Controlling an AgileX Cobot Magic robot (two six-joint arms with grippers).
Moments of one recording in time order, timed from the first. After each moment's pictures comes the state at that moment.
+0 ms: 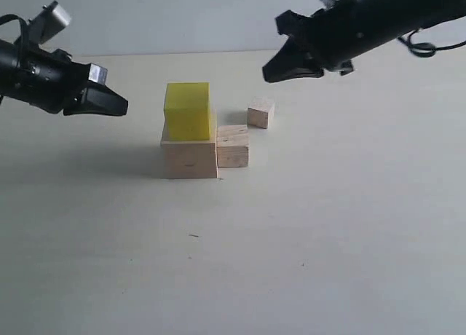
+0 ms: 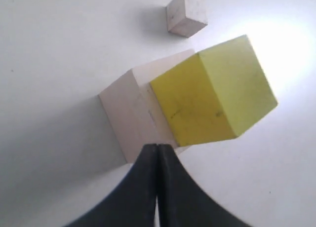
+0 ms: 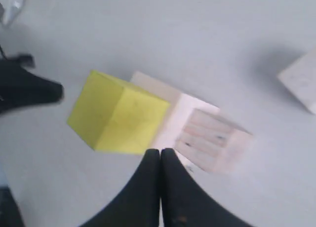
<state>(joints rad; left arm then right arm) -0.08 1.78 -1.07 -1.12 0.83 1.04 0.16 1.94 -1.37 1.04 0.99 -0.80</state>
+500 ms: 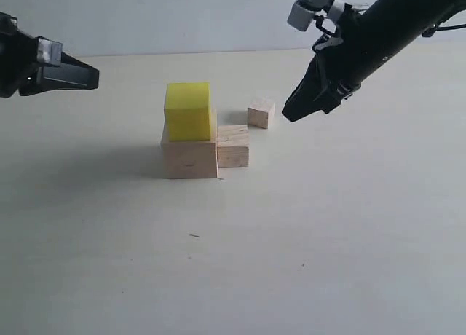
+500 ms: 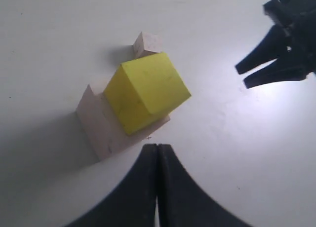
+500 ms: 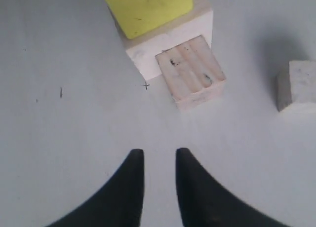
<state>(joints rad) -0.08 1.41 -0.88 -1.14 0.80 1.05 0.20 1.92 -1.37 0.73 1.06 -1.30</state>
